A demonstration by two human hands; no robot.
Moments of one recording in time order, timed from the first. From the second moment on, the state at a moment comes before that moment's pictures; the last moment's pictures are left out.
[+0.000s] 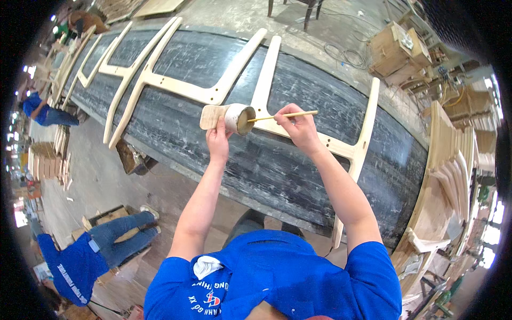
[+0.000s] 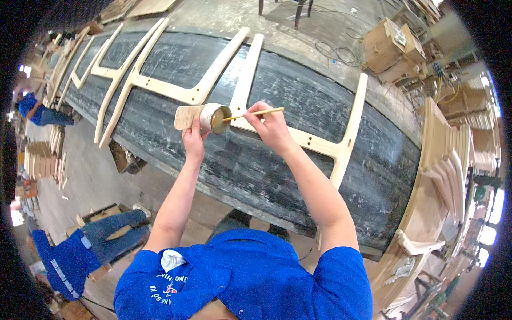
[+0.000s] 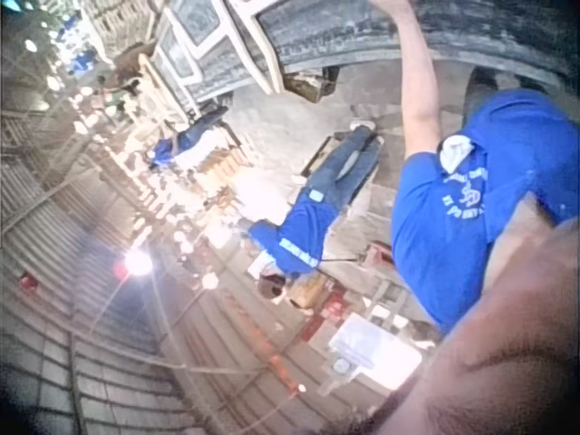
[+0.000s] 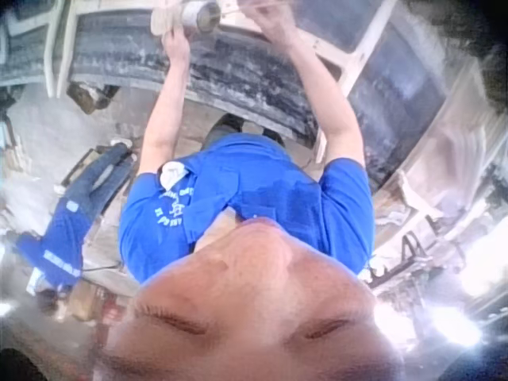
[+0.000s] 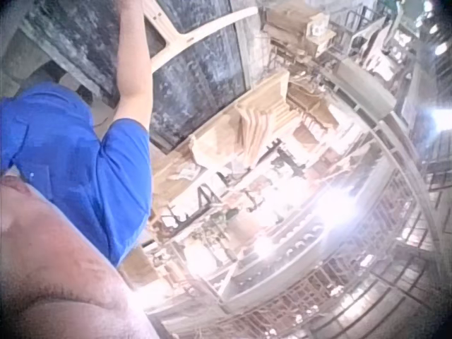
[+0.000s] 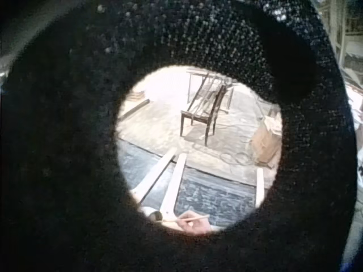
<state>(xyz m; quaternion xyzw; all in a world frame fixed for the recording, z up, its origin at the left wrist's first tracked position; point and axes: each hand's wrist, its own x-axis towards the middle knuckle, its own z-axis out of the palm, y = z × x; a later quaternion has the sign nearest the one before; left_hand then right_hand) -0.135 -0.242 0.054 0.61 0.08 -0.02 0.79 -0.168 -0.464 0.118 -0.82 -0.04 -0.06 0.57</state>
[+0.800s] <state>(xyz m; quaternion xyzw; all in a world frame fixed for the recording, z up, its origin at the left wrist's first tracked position) -0.212 -0.417 0.048 0.44 0.12 -0.18 0.87 -0.284 -0.601 0.074 -0.44 0.27 -0.12 0.85</state>
